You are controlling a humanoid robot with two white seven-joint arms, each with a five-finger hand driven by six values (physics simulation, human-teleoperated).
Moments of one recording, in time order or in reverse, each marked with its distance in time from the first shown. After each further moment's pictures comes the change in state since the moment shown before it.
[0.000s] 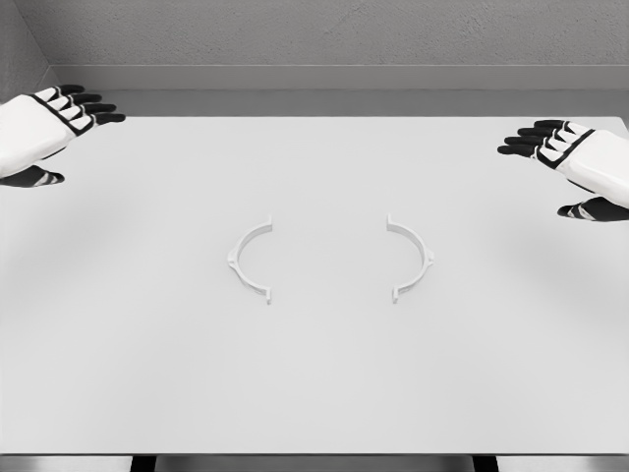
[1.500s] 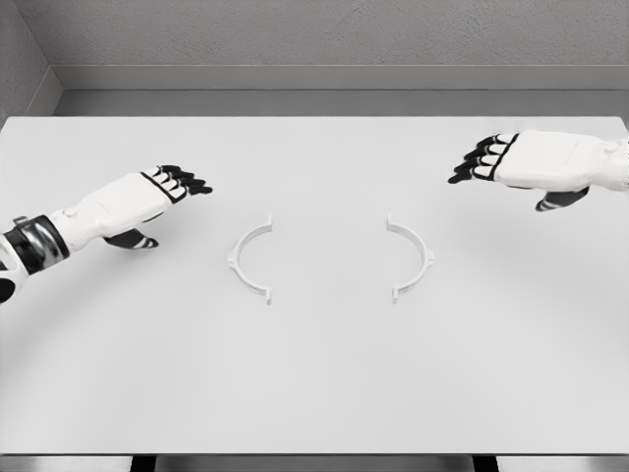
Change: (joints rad) left arm 0.025 -0.229 -0.154 0.126 -0.041 0.000 -0.001; right arm -0.492 0.064 0.419 0.066 0.048 -0.002 0.430
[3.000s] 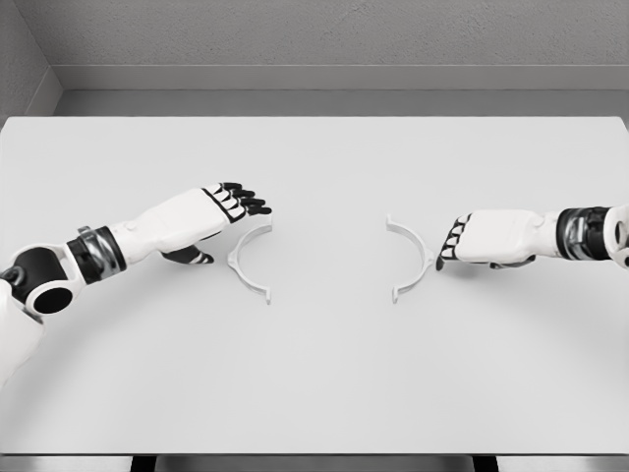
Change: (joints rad) left arm -0.003 -0.108 -0.074 -0.060 -0.007 0.000 -0.031; right arm 0.087 0.089 0.118 -0.013 0.222 0.001 0.000
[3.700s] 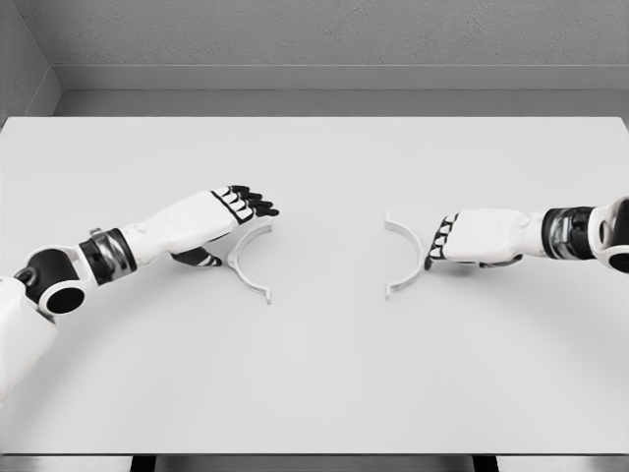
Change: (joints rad) left arm -0.008 -0.037 -0.008 0.032 -0.001 0.000 -0.007; right arm -0.005 0.040 0.000 0.003 0.022 0.001 0.000
